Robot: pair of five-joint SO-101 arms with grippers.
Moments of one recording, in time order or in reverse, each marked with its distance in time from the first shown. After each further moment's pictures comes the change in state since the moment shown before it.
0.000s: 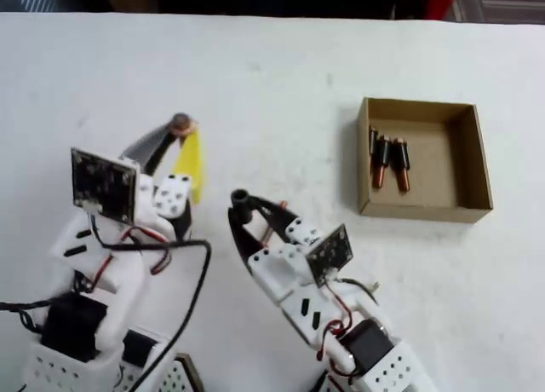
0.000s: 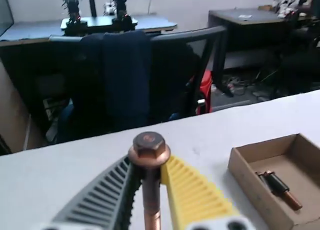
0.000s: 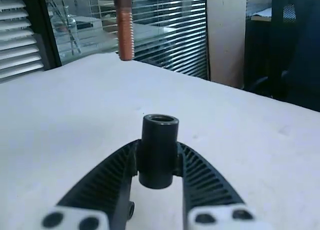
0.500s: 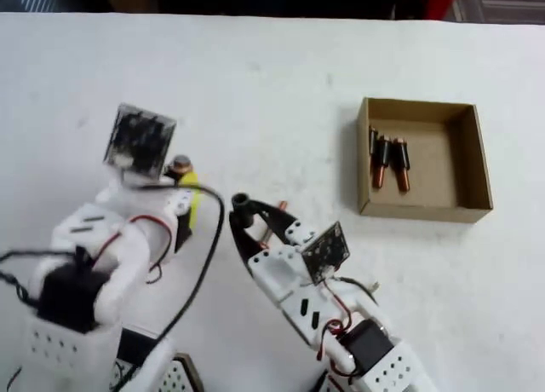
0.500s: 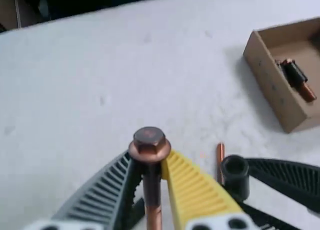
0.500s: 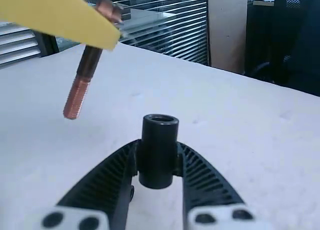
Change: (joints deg) left arm -2.0 12.1 -11.4 27.3 0.0; right arm 0.0 0.0 0.0 3.9 0.0
